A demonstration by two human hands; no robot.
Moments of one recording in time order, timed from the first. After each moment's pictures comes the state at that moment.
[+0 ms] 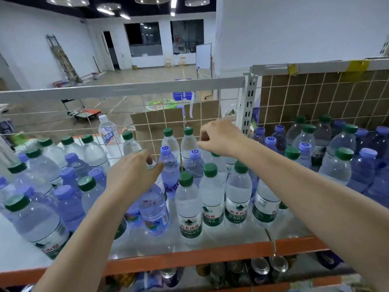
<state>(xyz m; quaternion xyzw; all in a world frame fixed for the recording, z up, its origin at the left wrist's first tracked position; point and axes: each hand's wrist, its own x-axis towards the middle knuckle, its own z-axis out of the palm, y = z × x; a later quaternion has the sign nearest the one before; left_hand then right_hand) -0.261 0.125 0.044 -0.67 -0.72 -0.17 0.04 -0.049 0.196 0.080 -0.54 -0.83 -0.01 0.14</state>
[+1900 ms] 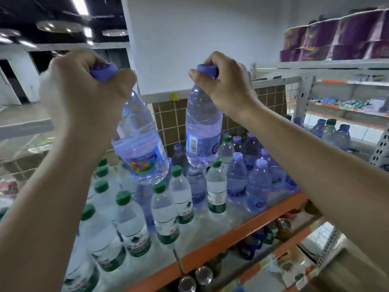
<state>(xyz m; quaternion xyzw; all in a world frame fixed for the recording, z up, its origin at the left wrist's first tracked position) -0.021 0.126 0.201 -0.65 -0.40 -0.64 -0.03 0.193 0.113 0.194 -0.55 -0.63 -0.14 0.53</state>
